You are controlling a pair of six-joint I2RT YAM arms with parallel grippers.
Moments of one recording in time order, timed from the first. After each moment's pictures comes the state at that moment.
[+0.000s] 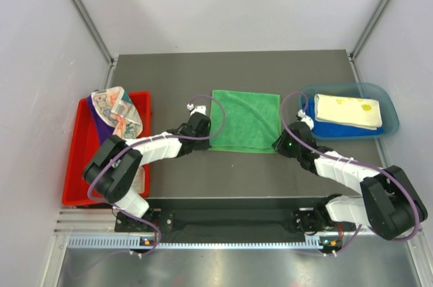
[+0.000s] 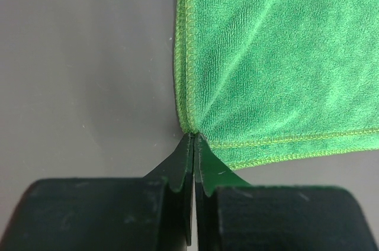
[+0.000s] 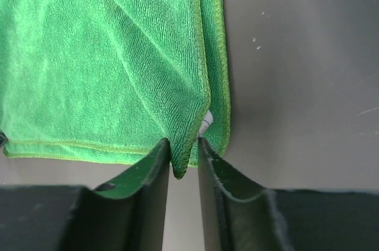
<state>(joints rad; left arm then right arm) -0.64 1.58 0.76 -0.06 -0.17 -0.58 0.44 1.22 0.42 0.06 0.11 0.77</state>
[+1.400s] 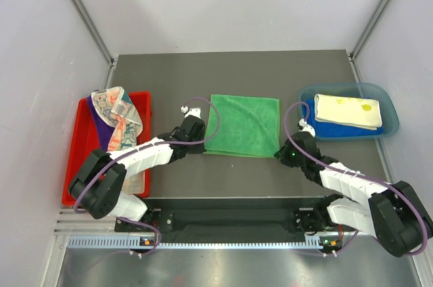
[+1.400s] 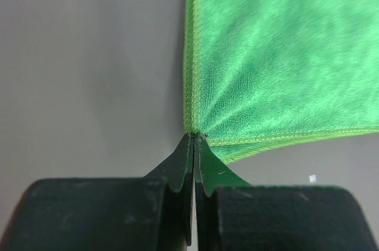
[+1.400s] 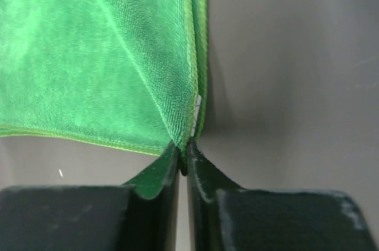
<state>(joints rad) -0.65 1.43 0.73 -0.15 -0.17 -0.57 0.45 1.09 0.31 0.04 0.06 0.75</state>
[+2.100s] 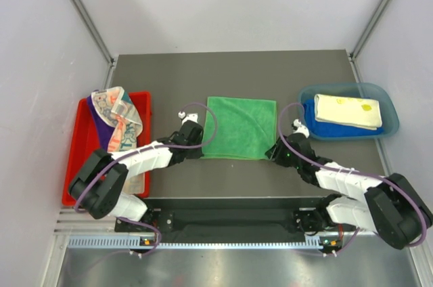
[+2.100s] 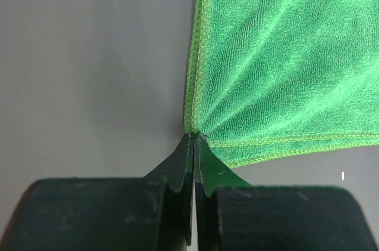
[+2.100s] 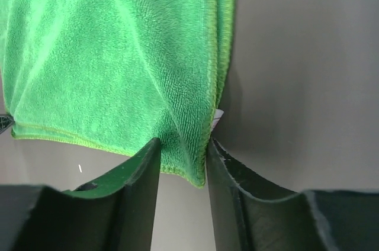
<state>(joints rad) -0.65 1.43 0.64 -0.13 -0.18 -0.60 0.52 1.13 0.28 0.15 0.07 0.80</state>
